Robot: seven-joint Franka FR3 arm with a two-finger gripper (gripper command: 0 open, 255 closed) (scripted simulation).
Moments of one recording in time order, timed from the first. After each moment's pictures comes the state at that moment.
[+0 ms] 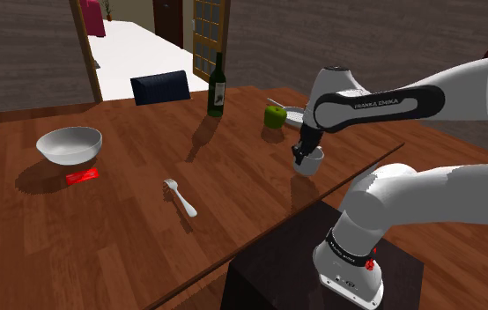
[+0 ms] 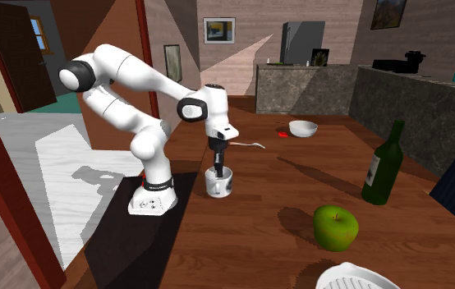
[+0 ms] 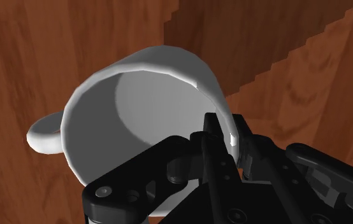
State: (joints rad) arm -0.20 -0.86 -0.22 -2.95 -0.25 2.14 -0.01
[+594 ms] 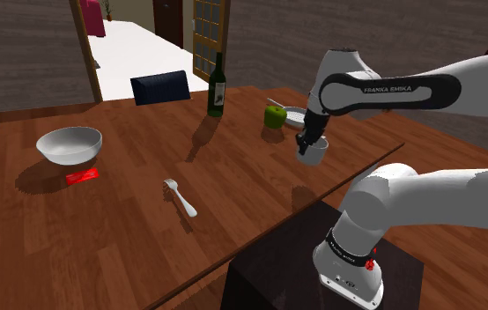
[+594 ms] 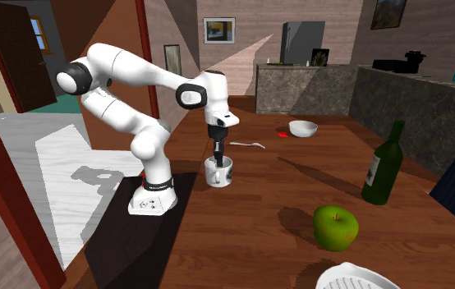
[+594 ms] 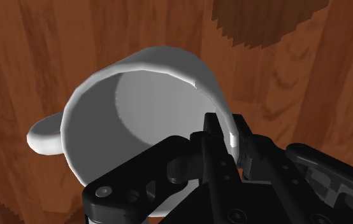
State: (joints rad) arm -0.19 -0.91 -0.20 -2.85 -0.22 1.99 -0.02
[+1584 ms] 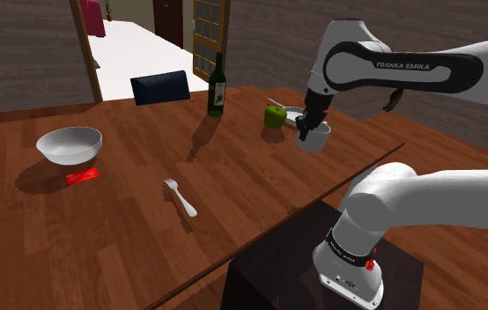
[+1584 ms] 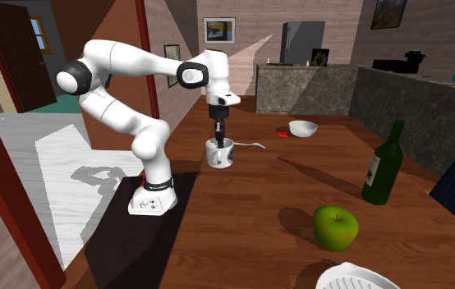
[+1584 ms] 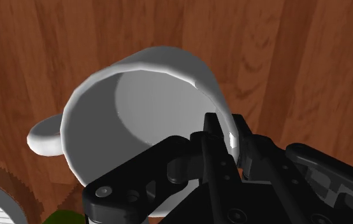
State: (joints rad) arm -0.14 -0.93 -0.12 -2.70 -0.15 1.82 0.02
